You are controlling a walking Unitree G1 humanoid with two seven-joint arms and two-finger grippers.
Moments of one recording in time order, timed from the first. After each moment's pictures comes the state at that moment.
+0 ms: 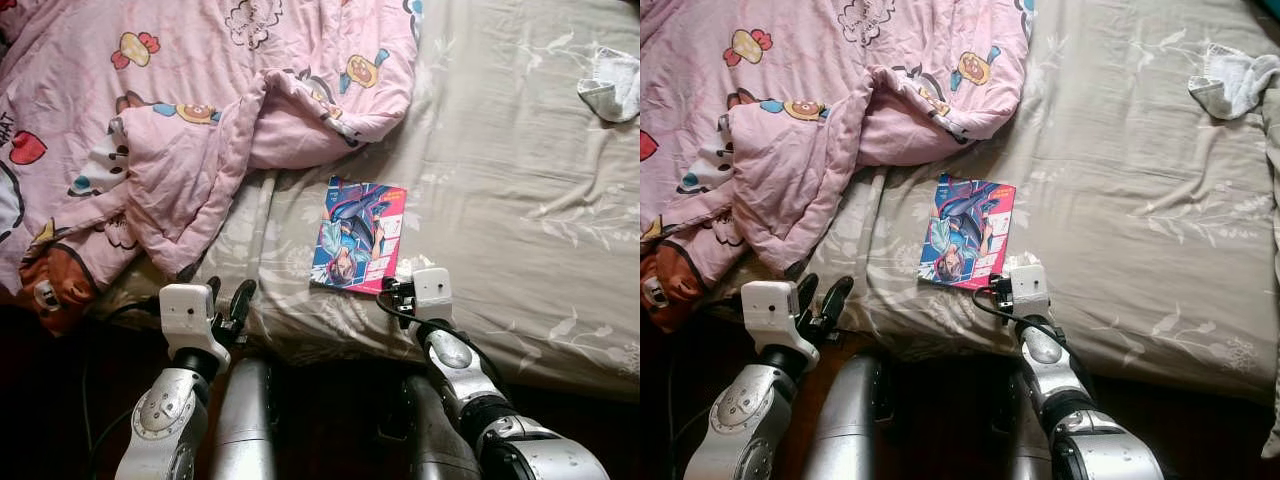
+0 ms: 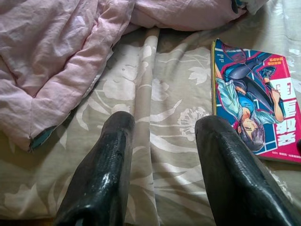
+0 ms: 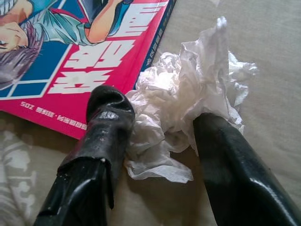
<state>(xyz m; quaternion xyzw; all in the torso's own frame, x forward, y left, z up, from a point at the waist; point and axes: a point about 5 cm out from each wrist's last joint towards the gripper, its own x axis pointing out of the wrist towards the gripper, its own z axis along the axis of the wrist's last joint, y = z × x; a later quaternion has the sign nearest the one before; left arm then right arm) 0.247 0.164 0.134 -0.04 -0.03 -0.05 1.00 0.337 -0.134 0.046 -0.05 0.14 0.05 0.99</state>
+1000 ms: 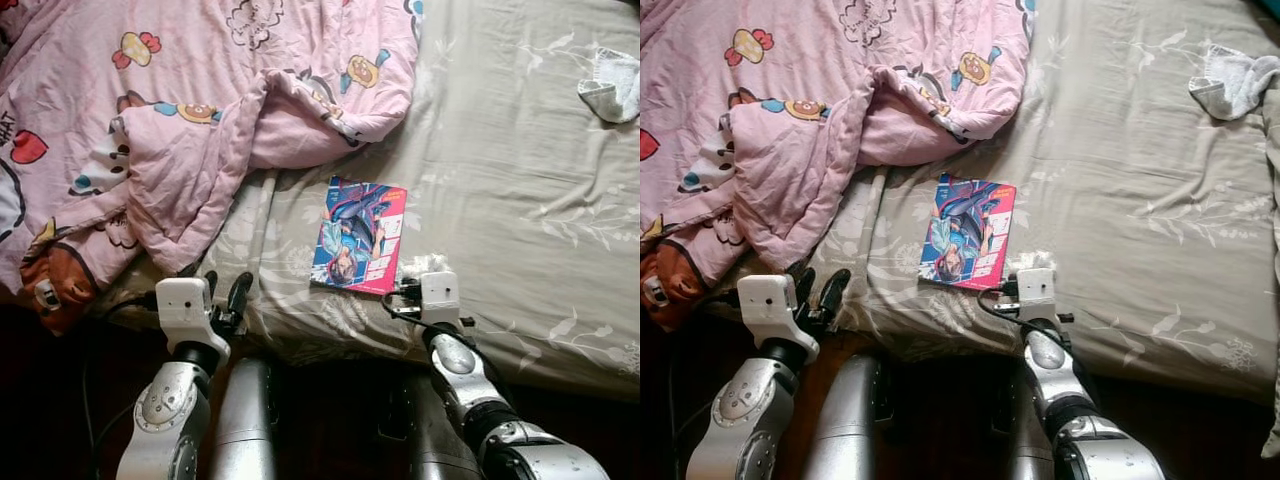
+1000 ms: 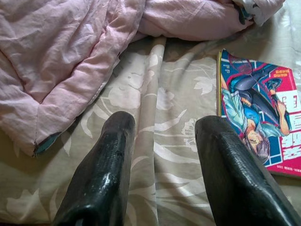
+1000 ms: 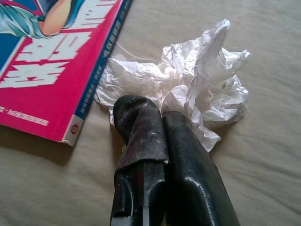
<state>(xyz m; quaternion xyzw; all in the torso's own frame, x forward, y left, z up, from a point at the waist) 0.252 0.165 0.137 -0.05 -0.04 -0.04 1.00 0.334 -0.148 0.045 -0.06 0.13 -0.01 0.99</state>
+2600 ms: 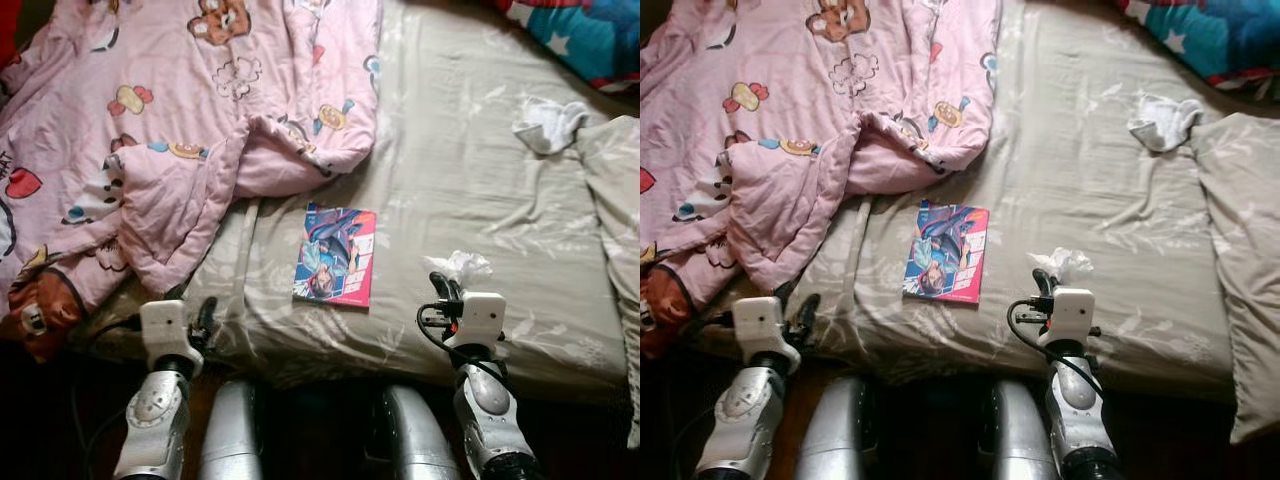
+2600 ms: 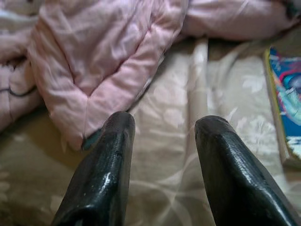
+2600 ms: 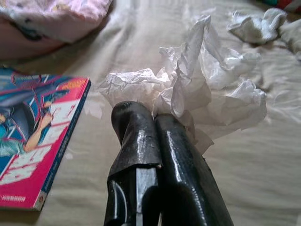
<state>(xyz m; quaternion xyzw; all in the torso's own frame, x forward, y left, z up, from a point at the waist) 0.284 0.216 0.072 -0.01 -0.02 0.05 1.00 0.304 -0.171 0.054 0.01 -0.01 -0.02 1.00</state>
